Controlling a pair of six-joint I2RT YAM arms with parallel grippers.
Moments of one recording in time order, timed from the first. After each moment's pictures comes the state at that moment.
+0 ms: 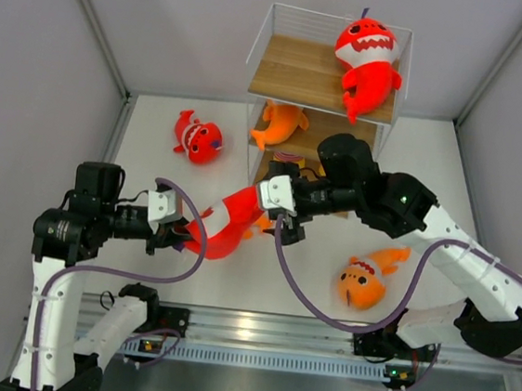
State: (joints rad) left arm -0.09 0.81 1.30 -1.37 1.08 0.88; right arm 1.01 1.33 1.65 -0.85 -0.49 -0.83
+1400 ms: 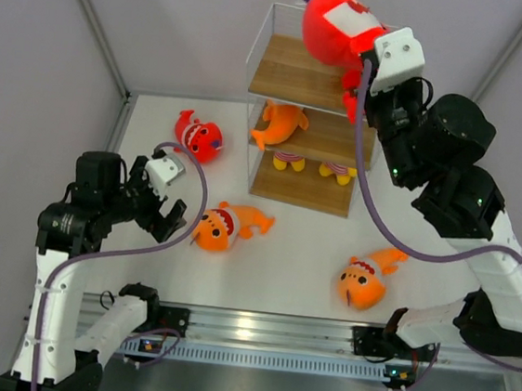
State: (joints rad) left arm -0.09 0.83 1.30 -1.20 0.46 0.51; right arm 1.01 1.32 2.02 -0.48 0.71 -0.56
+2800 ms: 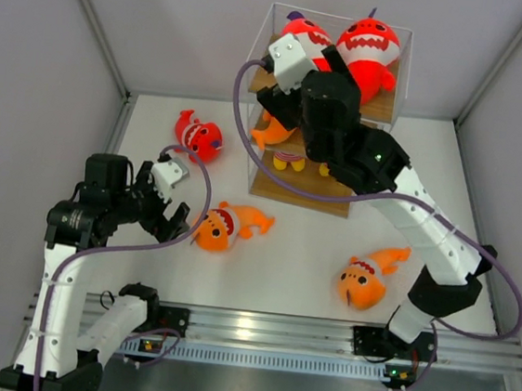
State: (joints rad) left arm -0.09 0.83 1.22 -1.19 0.49 0.51; right arm 1.01 1.70 2.23 -0.65 0.81 -0.52
